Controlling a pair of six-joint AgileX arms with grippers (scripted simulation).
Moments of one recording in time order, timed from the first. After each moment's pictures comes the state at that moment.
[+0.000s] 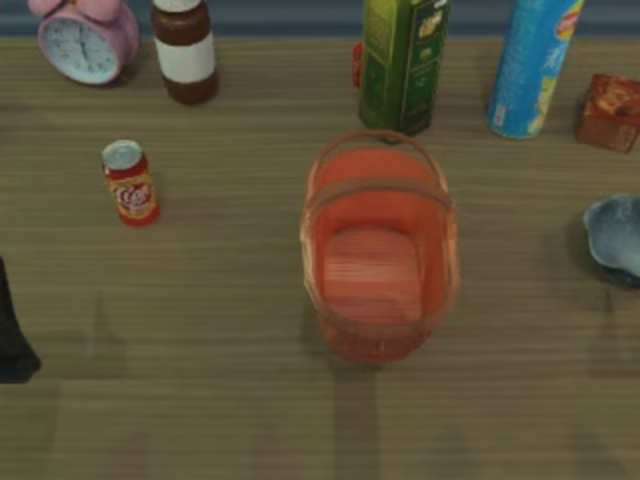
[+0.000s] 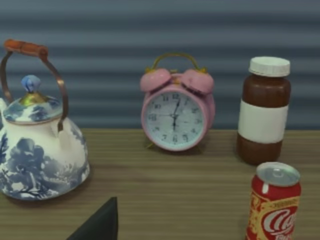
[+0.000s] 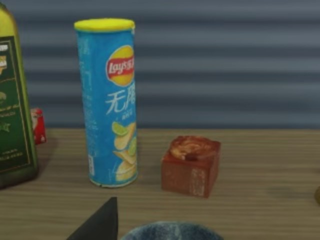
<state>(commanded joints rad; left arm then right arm) 0.00 0.00 0.00 0.00 0.00 0.00 0.00 0.00 0.00 0.00 0.00 0.00</state>
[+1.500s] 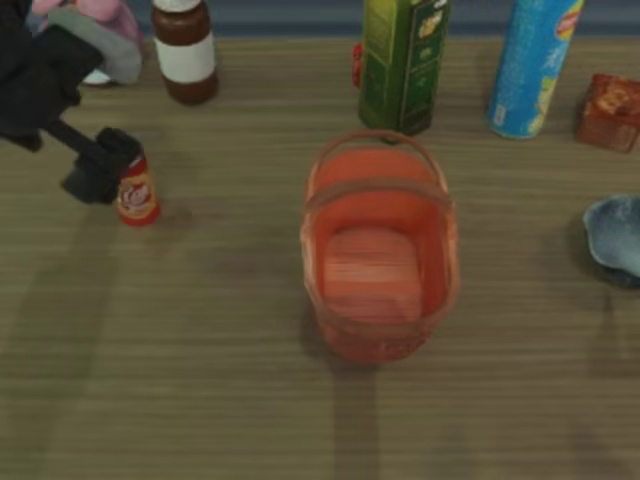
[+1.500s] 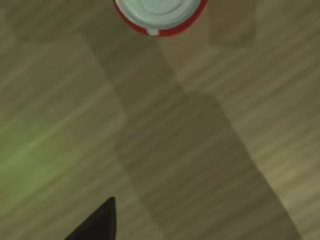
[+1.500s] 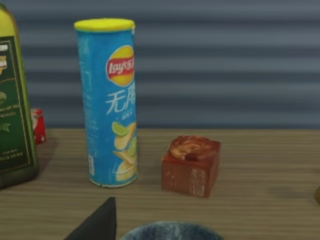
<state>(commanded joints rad) -0.16 1.81 1.59 -1.16 0.03 0.51 0.00 0.00 0.00 0.00 0.00 0.00</state>
